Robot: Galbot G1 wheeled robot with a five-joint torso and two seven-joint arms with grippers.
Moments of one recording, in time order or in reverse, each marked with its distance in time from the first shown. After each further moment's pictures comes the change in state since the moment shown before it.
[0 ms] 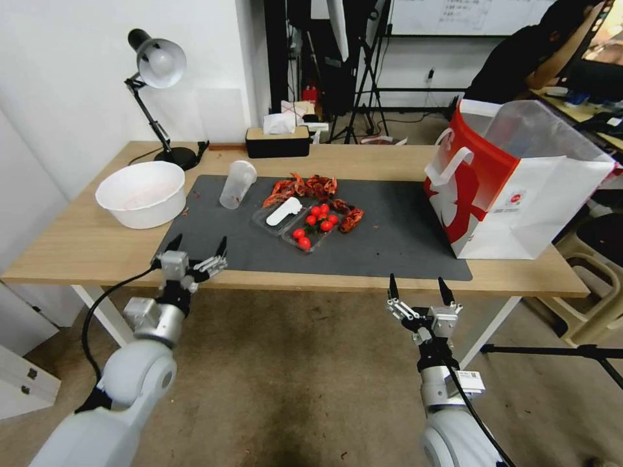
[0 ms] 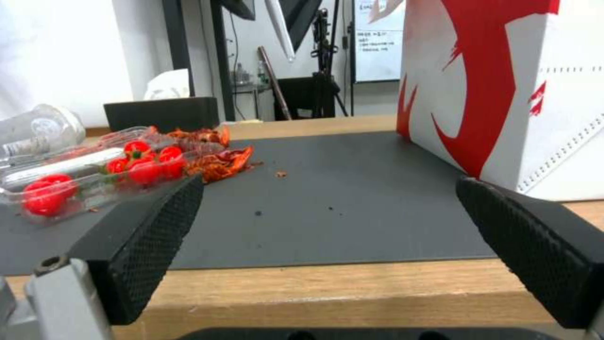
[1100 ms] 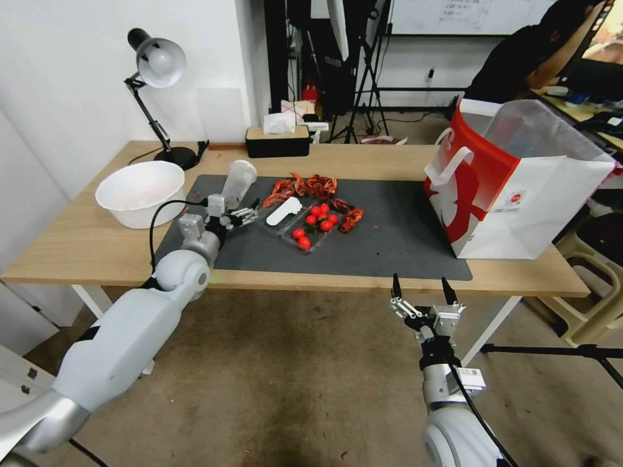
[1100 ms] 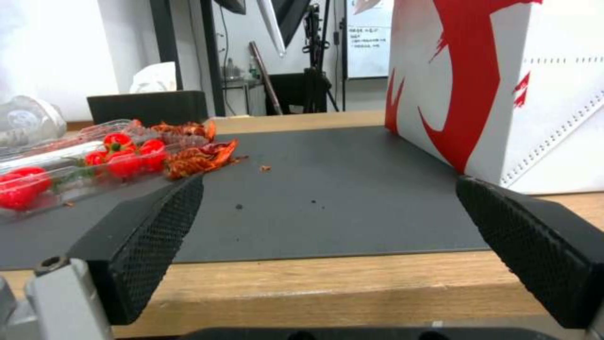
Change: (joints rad) left arm -0.651 0.050 0.467 0.492 -0.269 0.085 0.003; right arm 0.007 0.007 0.017 -0.015 -0.003 -0.008 0.003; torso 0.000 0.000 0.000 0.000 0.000
